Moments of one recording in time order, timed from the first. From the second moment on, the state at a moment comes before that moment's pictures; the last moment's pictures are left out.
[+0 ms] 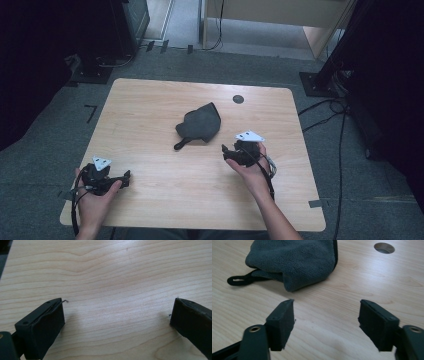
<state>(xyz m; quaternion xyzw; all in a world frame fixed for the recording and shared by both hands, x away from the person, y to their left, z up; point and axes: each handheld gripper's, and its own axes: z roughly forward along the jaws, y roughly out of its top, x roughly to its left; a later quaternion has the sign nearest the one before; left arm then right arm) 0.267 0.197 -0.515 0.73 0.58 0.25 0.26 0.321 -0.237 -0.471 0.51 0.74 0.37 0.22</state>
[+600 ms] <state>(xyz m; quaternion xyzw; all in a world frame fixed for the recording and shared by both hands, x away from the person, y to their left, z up) 0.292 0.115 -0.502 0.77 0.51 0.20 0.32 0.358 -0.189 -0.498 0.53 0.74 0.38 0.18</state>
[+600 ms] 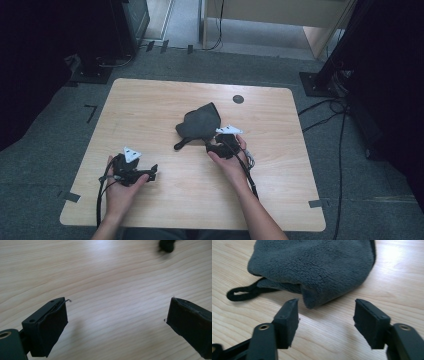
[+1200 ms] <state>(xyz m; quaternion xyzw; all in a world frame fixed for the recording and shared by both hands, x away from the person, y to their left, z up) 0.343 0.031 -0.504 0.80 0.46 0.22 0.32 0.361 -0.174 -0.503 0.51 0.75 0.37 0.21</state>
